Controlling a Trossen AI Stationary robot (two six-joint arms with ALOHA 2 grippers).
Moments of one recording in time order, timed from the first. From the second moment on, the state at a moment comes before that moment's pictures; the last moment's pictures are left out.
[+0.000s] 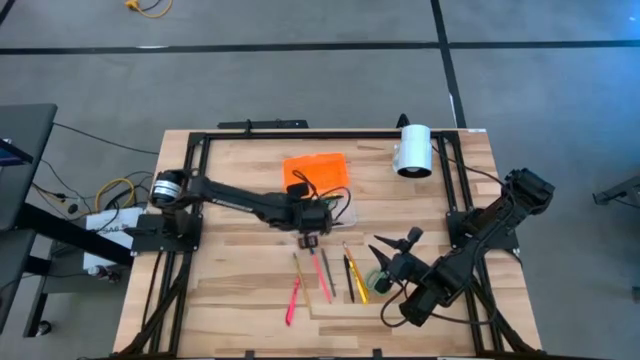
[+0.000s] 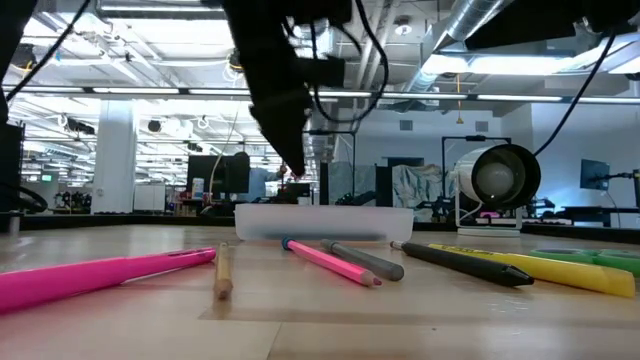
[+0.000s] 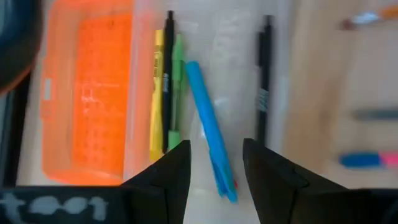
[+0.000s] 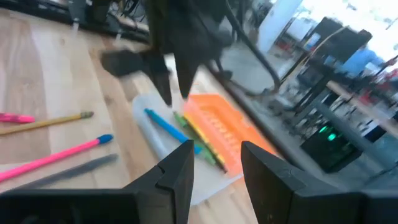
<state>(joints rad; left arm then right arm) -0.12 1.87 1.41 -0.79 -0.44 -0.18 0.78 1.57 0.97 -0.63 1.28 0.70</state>
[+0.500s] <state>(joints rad) -0.68 1.82 1.29 -1.02 -0.94 -0.68 0.65 1.61 0.97 -0.46 0.94 0.79</state>
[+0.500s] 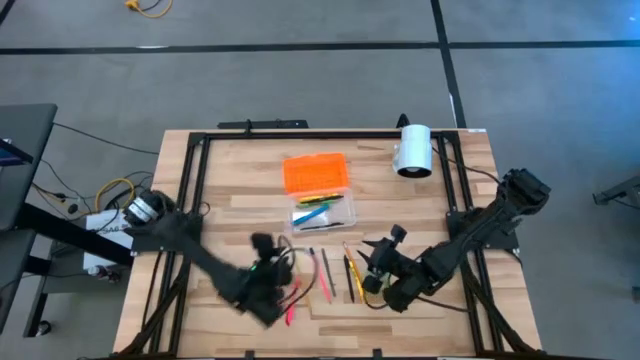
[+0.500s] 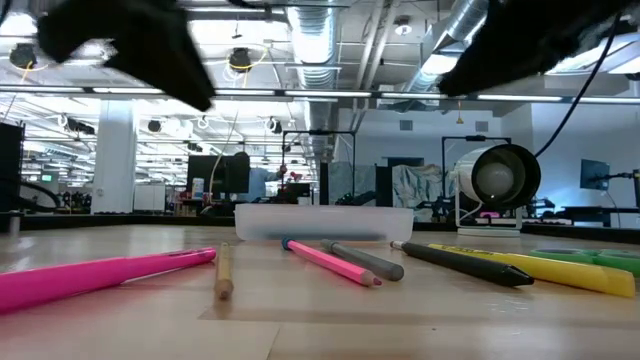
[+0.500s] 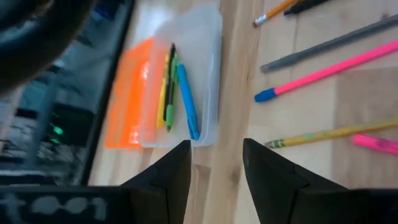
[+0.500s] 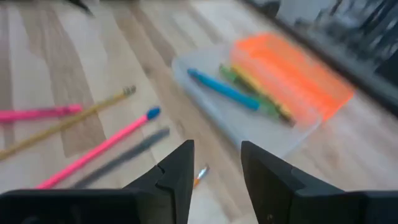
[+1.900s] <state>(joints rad) -1.00 1.82 1.13 -1.17 -1.24 -1.09 0.42 1.90 0.97 -0.30 0.53 0.90</state>
